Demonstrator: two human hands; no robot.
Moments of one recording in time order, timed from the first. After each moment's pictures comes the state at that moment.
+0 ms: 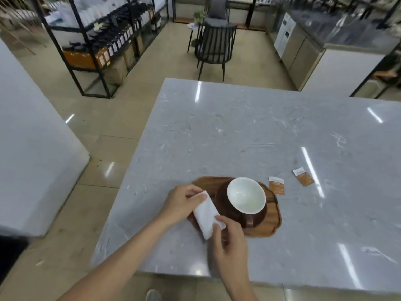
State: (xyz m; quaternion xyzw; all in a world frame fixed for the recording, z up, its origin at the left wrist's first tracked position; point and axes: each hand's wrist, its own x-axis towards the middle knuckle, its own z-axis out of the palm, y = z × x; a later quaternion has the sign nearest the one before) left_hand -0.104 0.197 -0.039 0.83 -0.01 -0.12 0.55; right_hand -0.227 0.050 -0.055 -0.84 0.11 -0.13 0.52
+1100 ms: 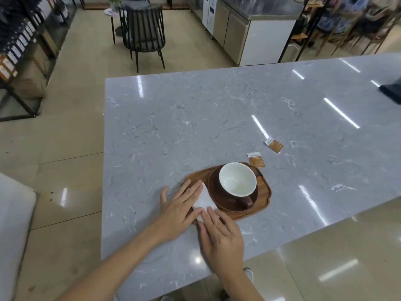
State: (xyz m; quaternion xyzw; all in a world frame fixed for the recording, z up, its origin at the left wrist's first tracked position) left_hand -0.076 0.228 -0.085 0.90 -0.40 -0.08 0.12; right_hand -0.221 0.105 -0.104 -0.93 0.11 -0.29 0.18
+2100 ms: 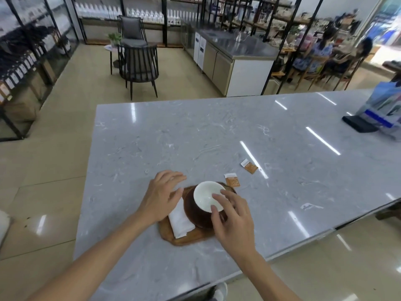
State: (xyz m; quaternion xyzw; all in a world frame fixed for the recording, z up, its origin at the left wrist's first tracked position) left_hand -0.039 0.179 -0.015 0.88 -0.37 0.06 0.31; right_hand -0.207 -0.001 -0.013 -0.90 0.08 -0.35 0.24
